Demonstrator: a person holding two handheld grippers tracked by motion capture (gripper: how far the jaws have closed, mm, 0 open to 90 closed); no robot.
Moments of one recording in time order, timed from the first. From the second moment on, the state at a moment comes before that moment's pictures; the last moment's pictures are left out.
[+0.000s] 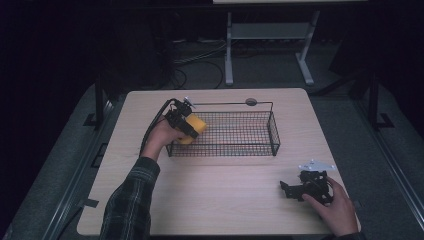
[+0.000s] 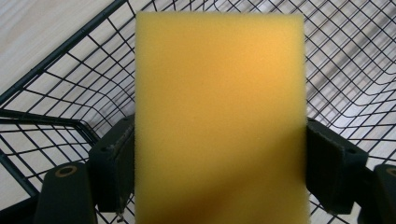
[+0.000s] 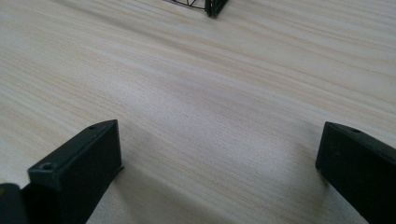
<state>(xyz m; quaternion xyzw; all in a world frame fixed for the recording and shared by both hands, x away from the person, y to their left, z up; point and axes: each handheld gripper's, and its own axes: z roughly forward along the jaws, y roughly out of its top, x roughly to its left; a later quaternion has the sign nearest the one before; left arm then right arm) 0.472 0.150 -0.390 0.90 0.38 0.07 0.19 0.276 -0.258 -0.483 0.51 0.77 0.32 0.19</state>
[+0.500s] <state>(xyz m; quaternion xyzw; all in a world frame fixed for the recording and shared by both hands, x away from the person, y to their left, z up) 0.470 0.151 -0.385 0.90 0.38 0.07 0.20 0.276 -0.258 -0.483 0.51 0.77 0.32 0.19</state>
